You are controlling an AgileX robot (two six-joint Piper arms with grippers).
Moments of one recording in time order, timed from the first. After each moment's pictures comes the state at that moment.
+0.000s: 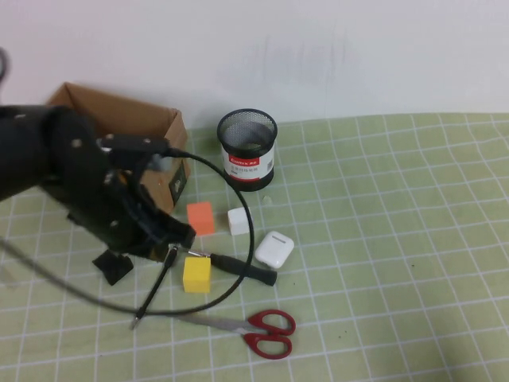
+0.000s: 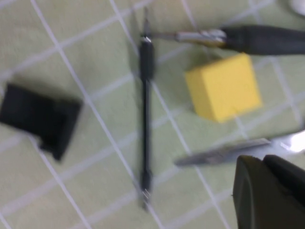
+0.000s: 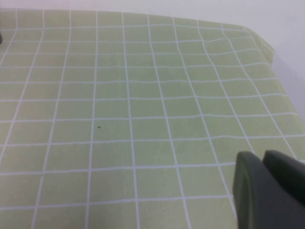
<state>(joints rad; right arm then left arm) 0.00 -0.01 0.03 0.07 0.38 -0.11 -0.40 1.65 -1.12 -0.19 0.83 0.16</state>
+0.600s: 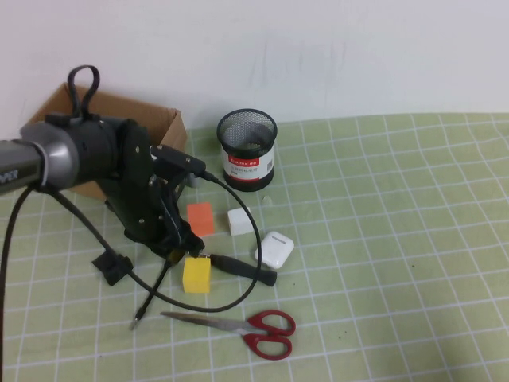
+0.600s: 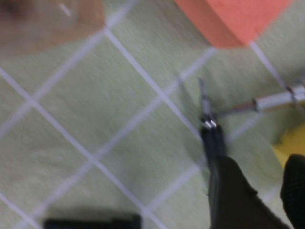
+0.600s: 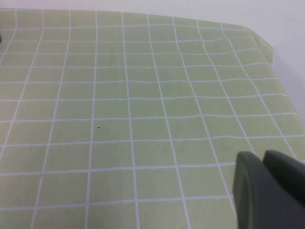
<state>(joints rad) 0.00 -0.01 0.03 0.07 0.38 -0.11 -0.40 1.97 -1.30 -0.09 0.79 0.37</state>
